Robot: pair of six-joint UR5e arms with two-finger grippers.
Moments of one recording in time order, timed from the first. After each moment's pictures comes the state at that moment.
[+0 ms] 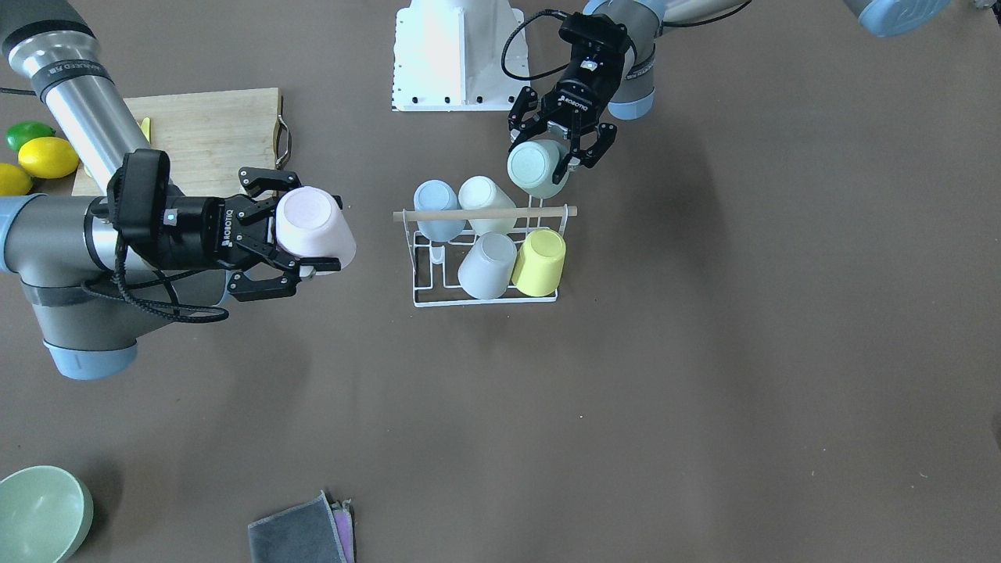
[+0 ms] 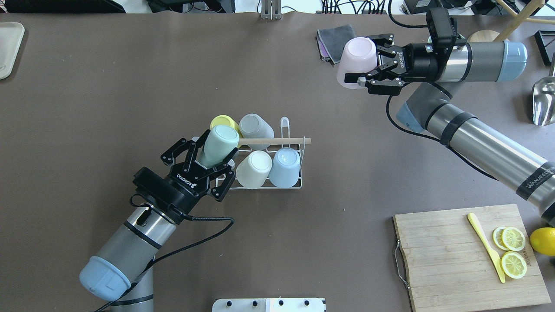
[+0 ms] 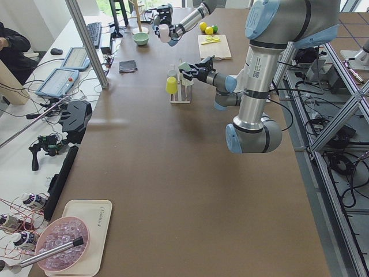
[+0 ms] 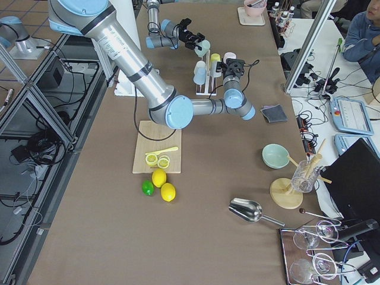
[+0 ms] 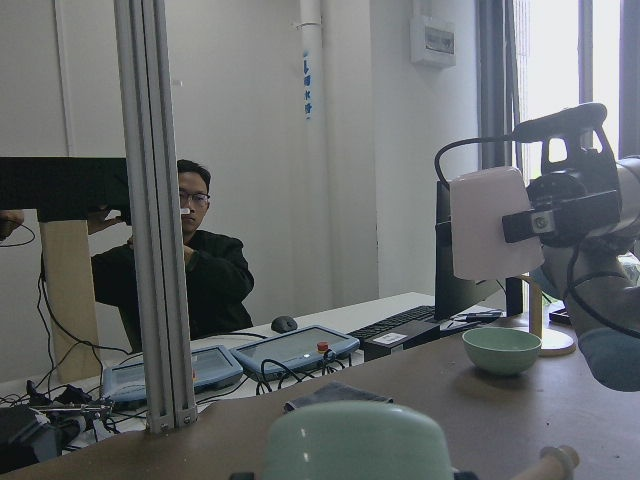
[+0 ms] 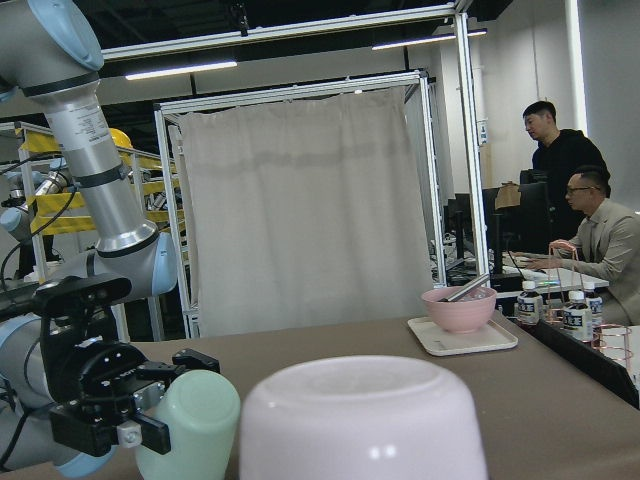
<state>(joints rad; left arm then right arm) -0.18 -1.98 -1.60 -3.24 -0.72 -0.21 0.89 -0.77 0.82 0.92 2.23 0.79</state>
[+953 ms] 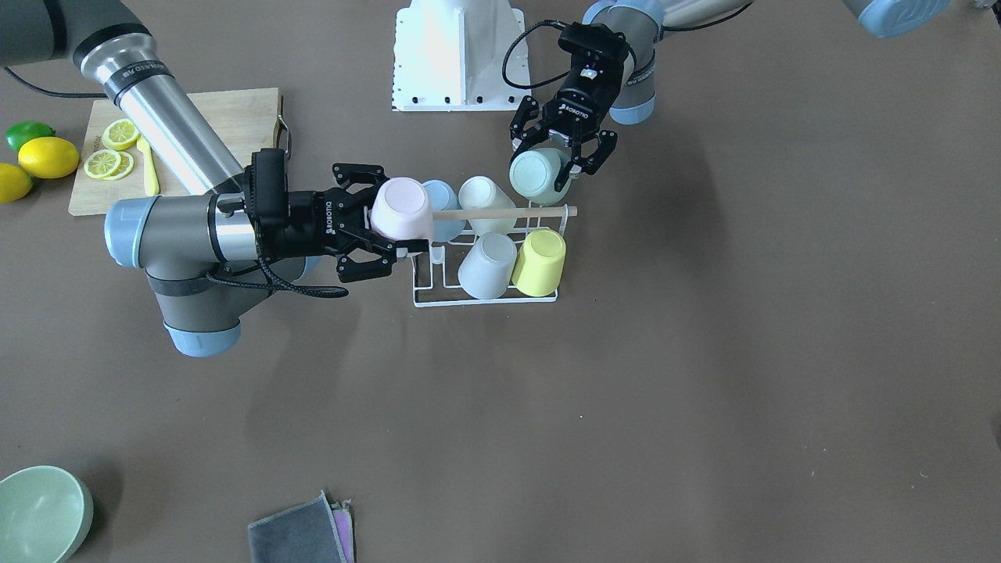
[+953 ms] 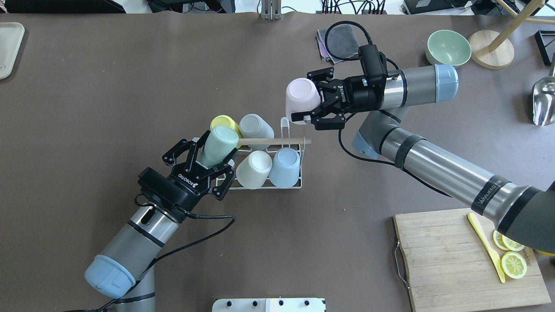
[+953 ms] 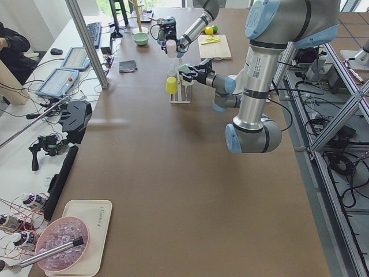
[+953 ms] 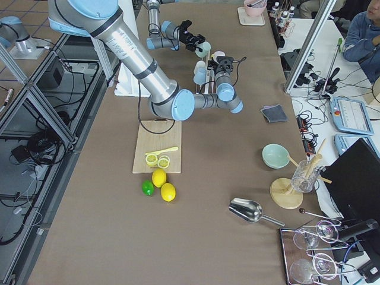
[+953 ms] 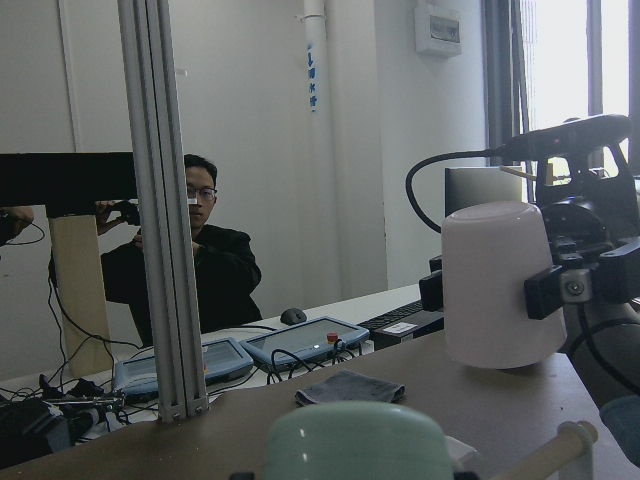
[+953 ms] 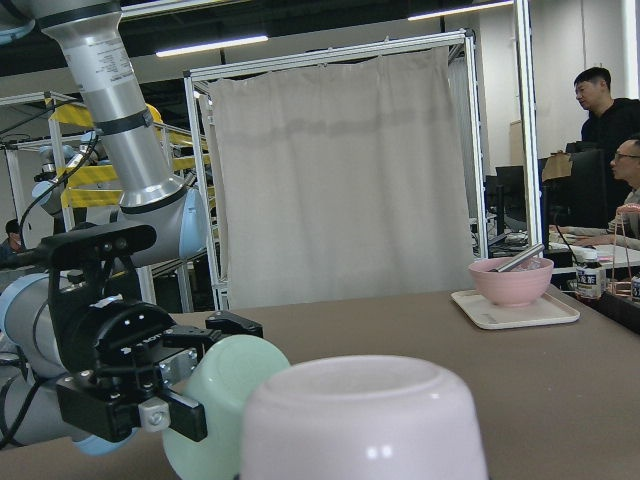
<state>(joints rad) -0.18 -1.98 -1.57 -3.25 -0.72 -0.21 0.77 -0.71 0.75 0.82 2.20 0.65</state>
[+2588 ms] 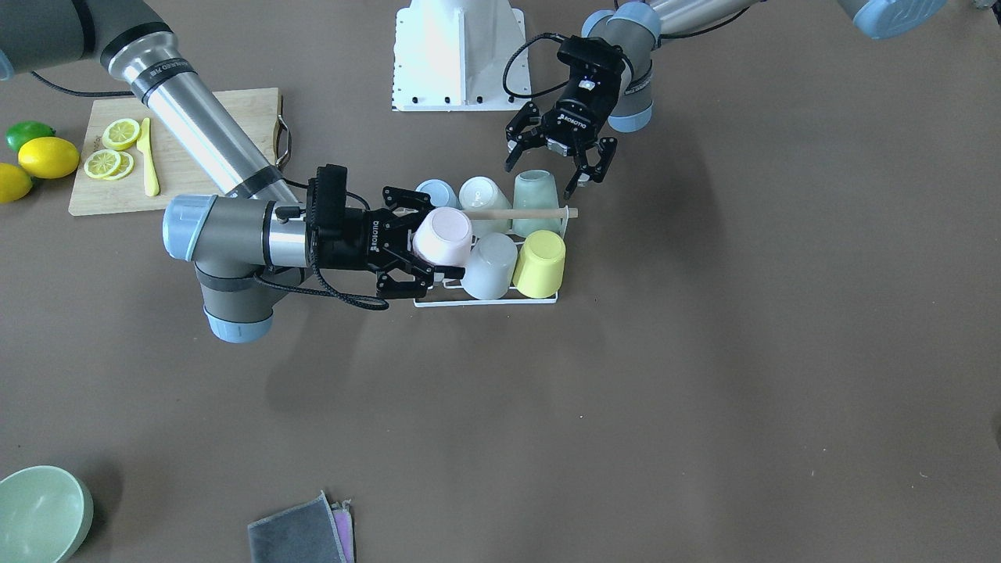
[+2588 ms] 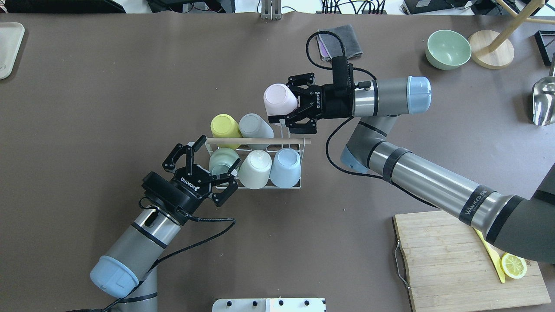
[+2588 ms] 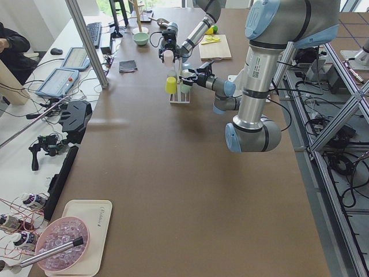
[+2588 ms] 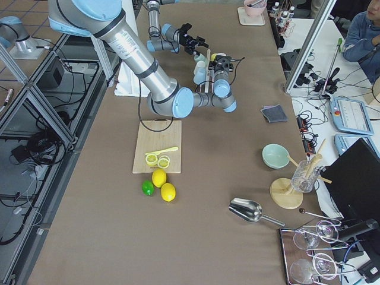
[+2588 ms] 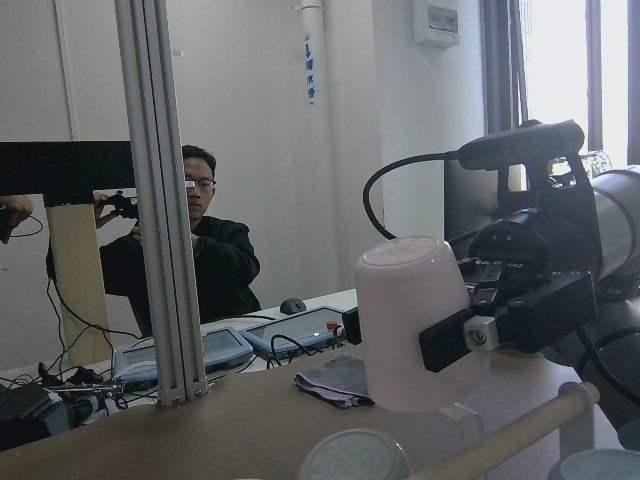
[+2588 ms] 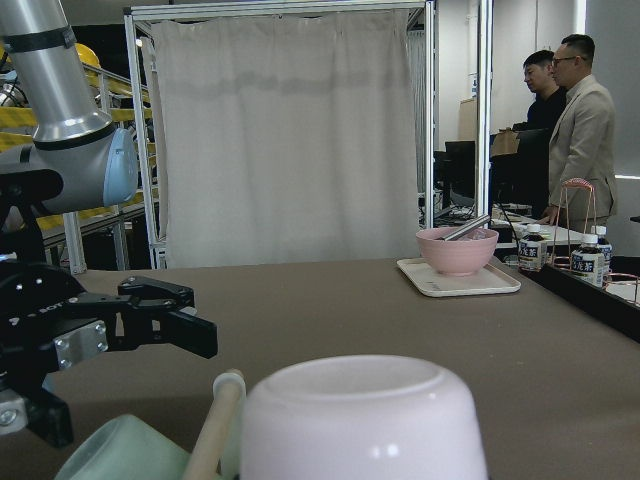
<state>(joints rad) -0.17 -1.99 -1.51 -3.30 -0.72 -0.21 0.71 -0.69 0.72 0.68 2.10 0.47</state>
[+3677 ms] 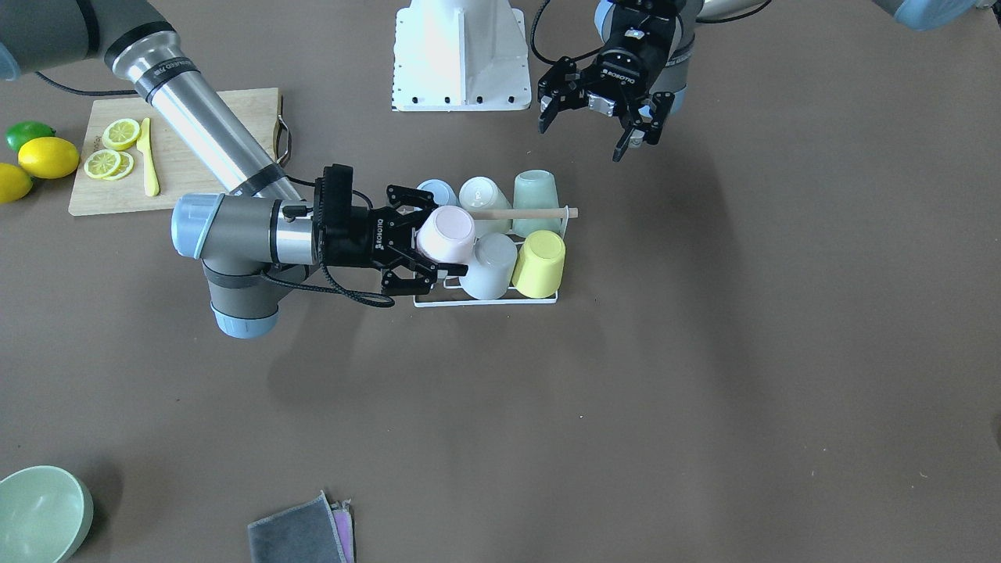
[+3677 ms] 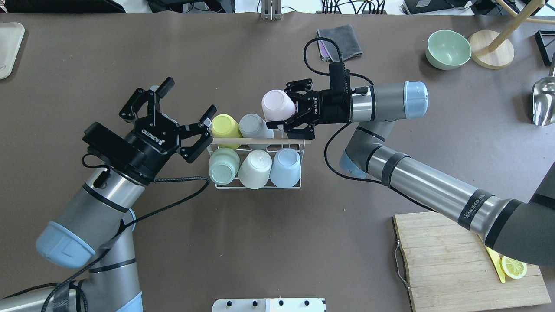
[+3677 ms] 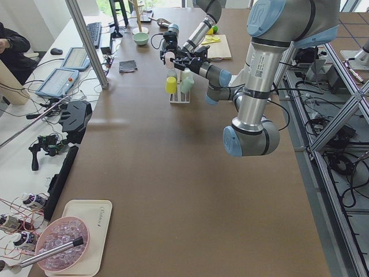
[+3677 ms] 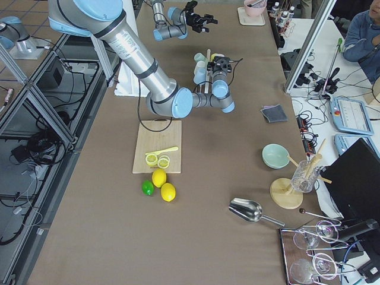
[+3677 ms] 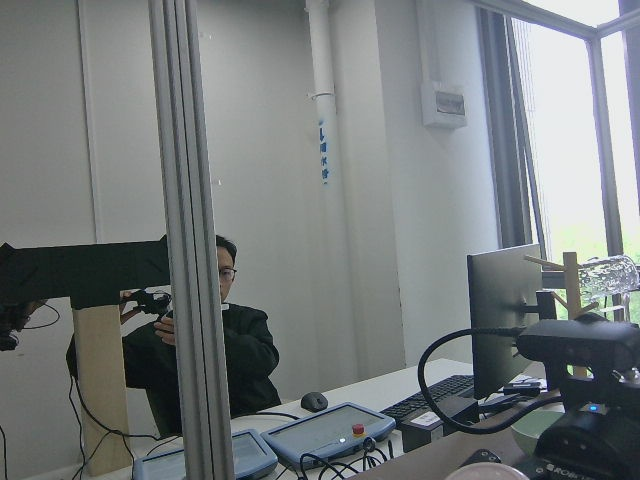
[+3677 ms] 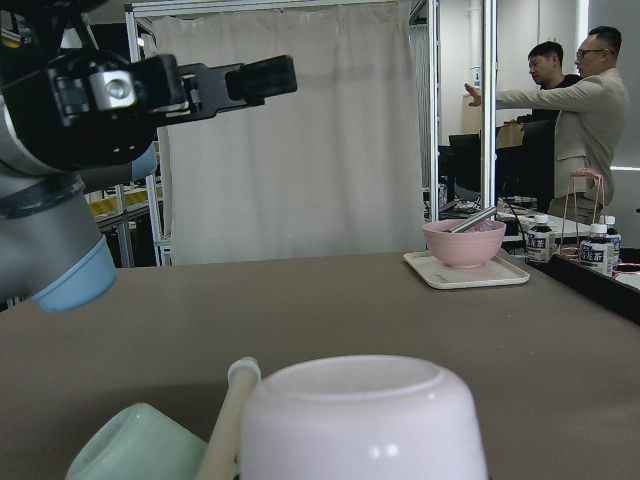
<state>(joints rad) -0.35 -1.93 -1.78 -3.20 -0.83 -0.11 0.69 -0.69 0.72 0.68 2.10 0.47</state>
